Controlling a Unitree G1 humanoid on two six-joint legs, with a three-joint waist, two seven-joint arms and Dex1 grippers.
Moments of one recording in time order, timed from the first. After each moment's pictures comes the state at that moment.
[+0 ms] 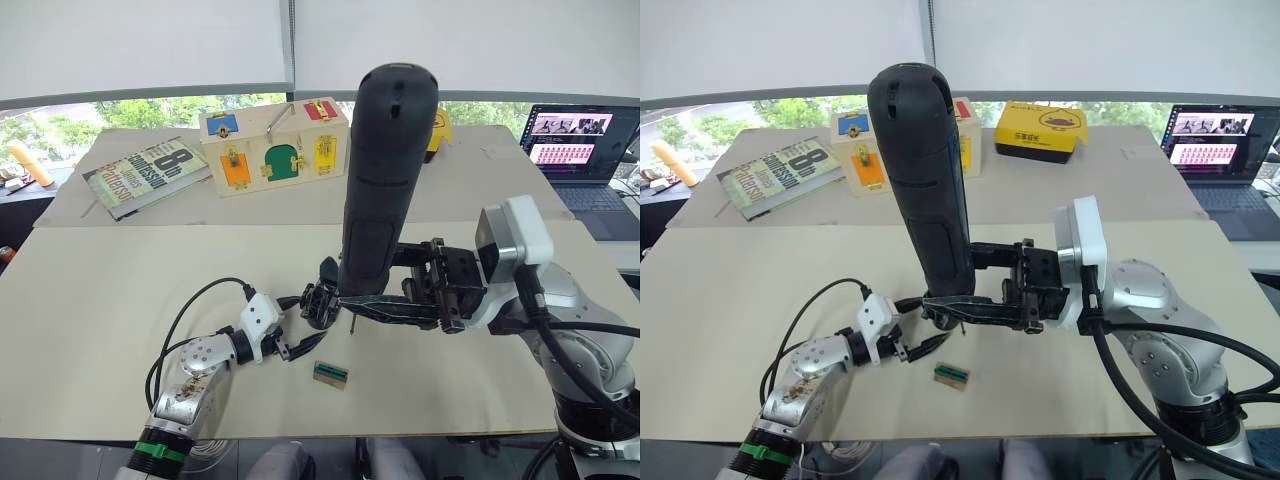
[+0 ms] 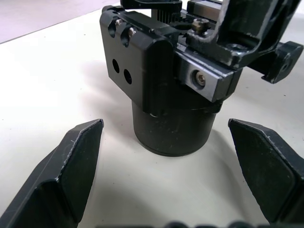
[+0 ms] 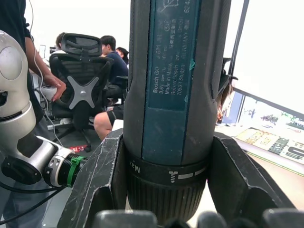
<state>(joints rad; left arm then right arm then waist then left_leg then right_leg) -0.13 0.37 -0.17 -0.01 -0.18 0.04 -0.82 -0.43 -0.63 -0.01 -0.61 0.95 0.50 0.92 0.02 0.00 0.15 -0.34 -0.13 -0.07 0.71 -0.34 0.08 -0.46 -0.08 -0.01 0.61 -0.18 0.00</state>
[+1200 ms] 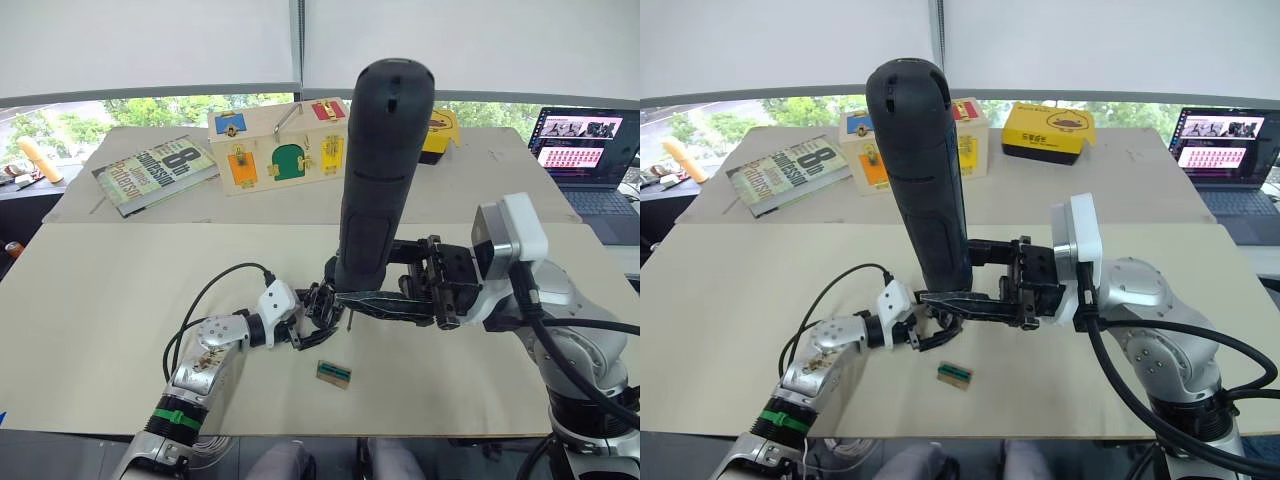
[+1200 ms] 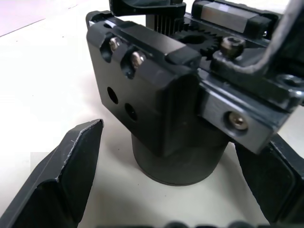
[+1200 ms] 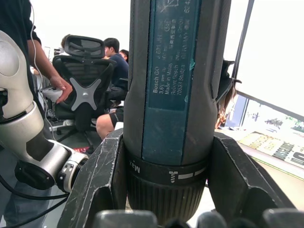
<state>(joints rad) -0.28 0.35 -0.20 0.12 -0.16 0.07 -0.90 -0.45 -0.61 -0.01 -0.60 0.92 0.50 0.92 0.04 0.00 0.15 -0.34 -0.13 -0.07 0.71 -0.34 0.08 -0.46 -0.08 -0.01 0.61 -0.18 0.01</state>
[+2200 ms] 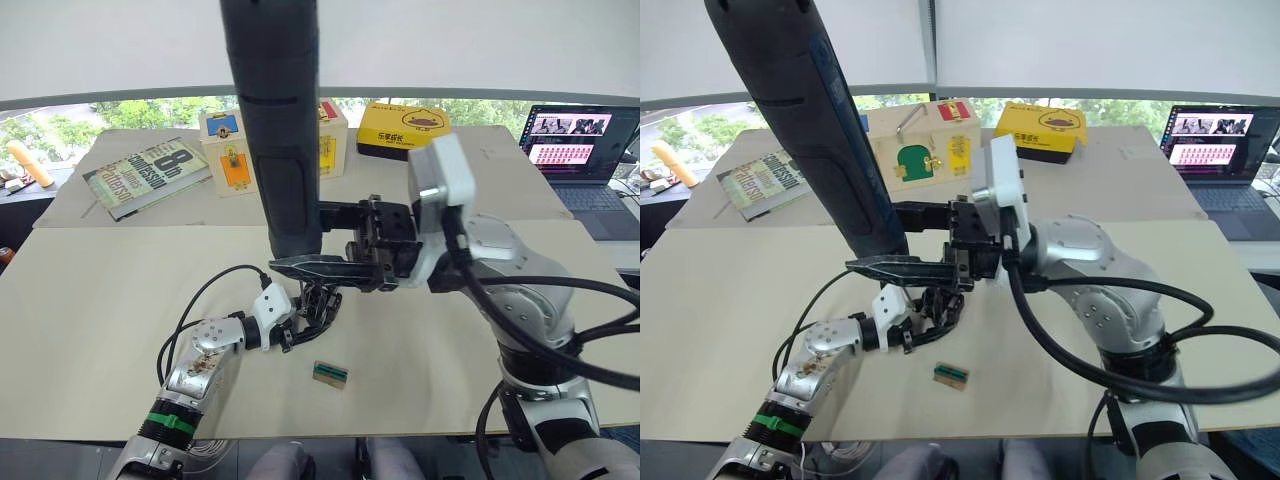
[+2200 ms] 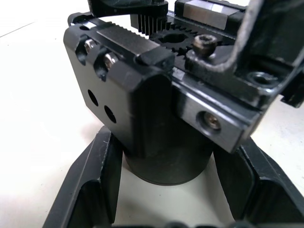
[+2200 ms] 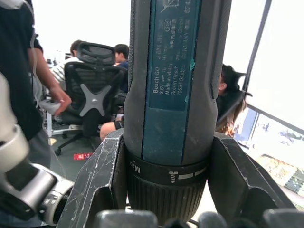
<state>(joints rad) -0.26 0.38 -0.21 0.11 -0.16 0.05 -0.91 -0.76 -0.42 0.16 -0.45 0.84 0.60 0.82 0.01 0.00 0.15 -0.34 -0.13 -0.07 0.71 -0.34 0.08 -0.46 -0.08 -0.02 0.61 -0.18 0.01</state>
